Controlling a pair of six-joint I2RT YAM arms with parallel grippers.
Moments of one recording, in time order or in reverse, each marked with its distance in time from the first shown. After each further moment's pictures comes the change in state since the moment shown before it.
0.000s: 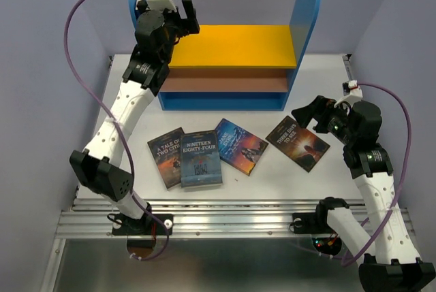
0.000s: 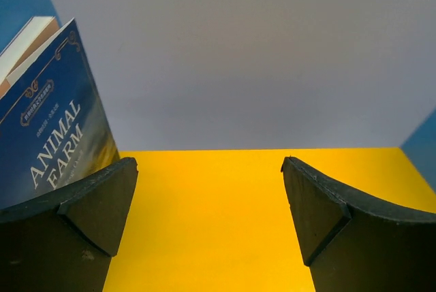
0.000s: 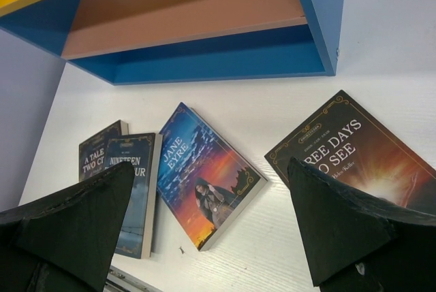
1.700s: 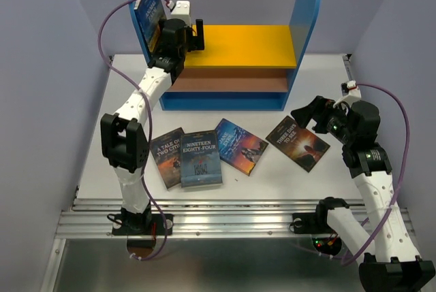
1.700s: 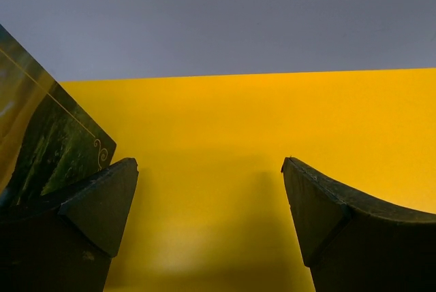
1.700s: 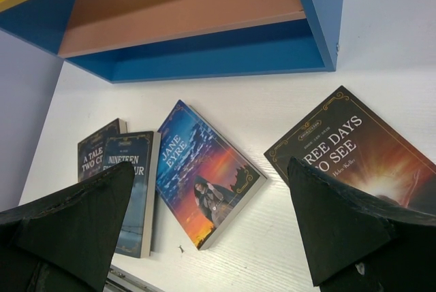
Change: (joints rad) left arm 0.052 0.258 -0.005 -0.016 0.052 0.033; right arm 0.000 0.008 -0.013 0.007 -0.005 0.005
